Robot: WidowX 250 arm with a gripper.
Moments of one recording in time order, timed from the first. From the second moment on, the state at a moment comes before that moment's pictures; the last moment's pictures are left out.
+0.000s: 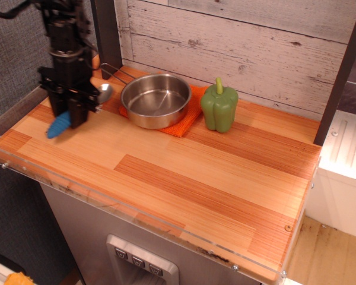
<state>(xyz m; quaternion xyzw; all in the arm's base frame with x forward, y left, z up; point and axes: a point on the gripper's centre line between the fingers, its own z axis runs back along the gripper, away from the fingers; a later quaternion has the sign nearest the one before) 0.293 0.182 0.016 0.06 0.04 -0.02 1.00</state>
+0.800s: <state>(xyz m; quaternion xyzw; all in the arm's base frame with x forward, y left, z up) 0.287 0.159 0.057 0.02 -0.02 -0.02 1.00</state>
